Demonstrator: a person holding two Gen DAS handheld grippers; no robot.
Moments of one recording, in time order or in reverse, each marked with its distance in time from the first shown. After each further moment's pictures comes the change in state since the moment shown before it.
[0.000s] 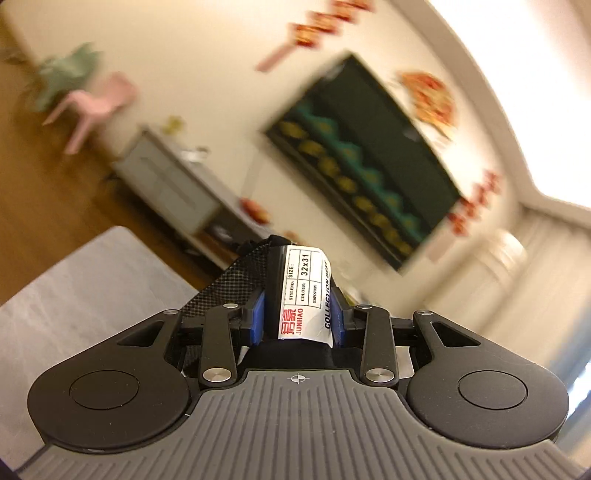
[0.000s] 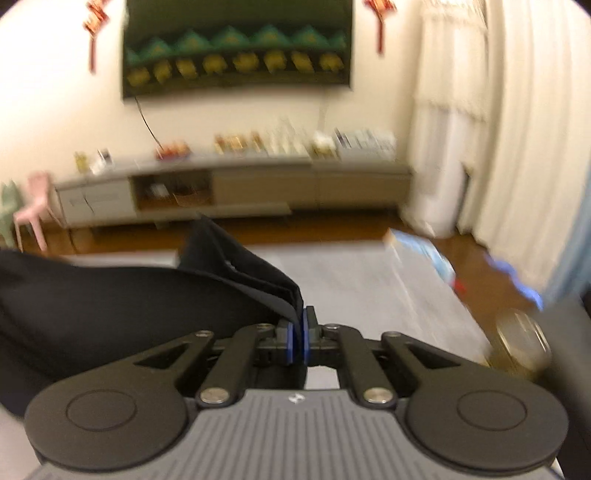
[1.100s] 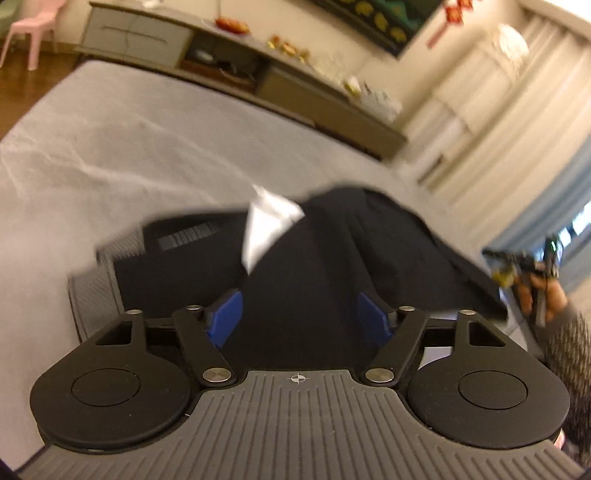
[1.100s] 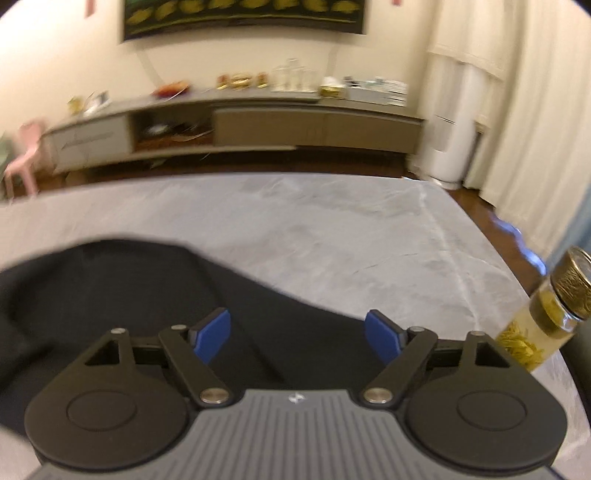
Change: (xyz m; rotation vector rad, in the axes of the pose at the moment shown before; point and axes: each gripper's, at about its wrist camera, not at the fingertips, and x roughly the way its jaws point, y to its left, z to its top) left arm -0.011 -0.049 -0.126 0.195 0.675 0.046; right arm 0.046 0.065 -0.042 -0.087 0.138 0.009
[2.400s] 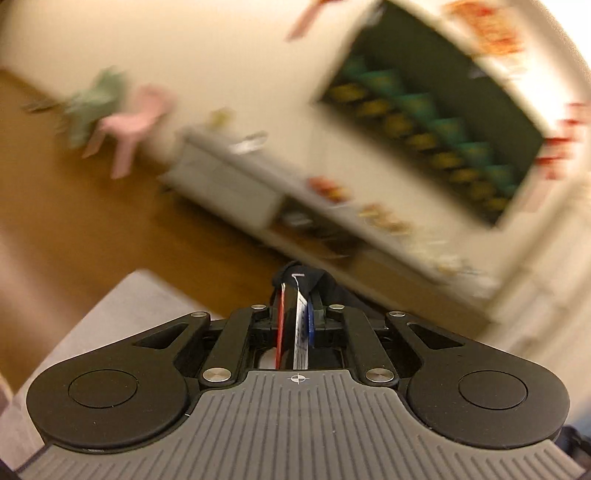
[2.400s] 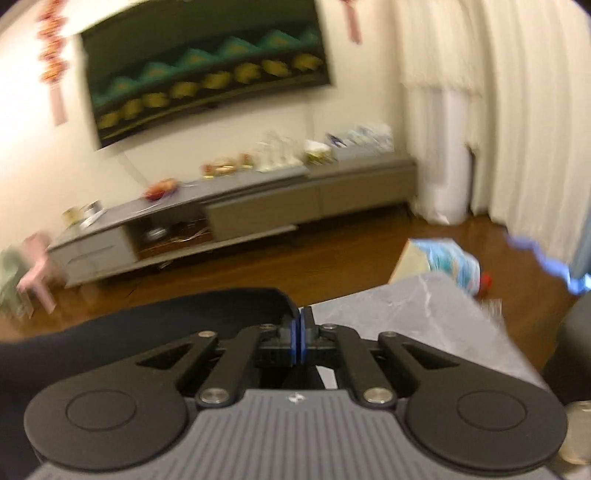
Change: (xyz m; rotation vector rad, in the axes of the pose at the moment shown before) left arm 0.031 0.022 0.309 -0.254 -0.462 0.377; right arm 0.030 -0.083 0.170 0.309 -0.166 0.087
